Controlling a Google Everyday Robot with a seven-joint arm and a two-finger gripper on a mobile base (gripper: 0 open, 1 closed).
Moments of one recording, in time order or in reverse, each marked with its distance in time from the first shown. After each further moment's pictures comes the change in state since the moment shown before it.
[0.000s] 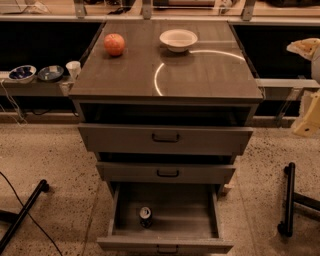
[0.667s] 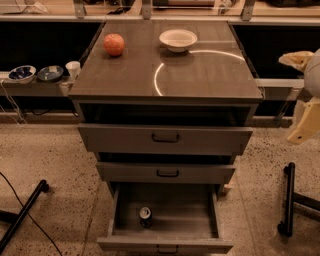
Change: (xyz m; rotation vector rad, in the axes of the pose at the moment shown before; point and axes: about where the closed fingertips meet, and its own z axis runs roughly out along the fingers) arm 0.000 0.010 0.022 -0.047 -0.065 0.009
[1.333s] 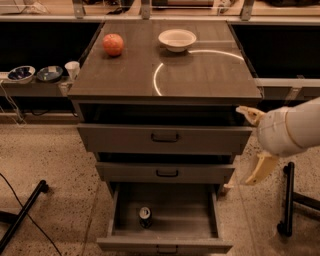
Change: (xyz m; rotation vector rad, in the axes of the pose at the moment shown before) arm -0.014 0.077 0.118 -0.083 -0.204 -0.049
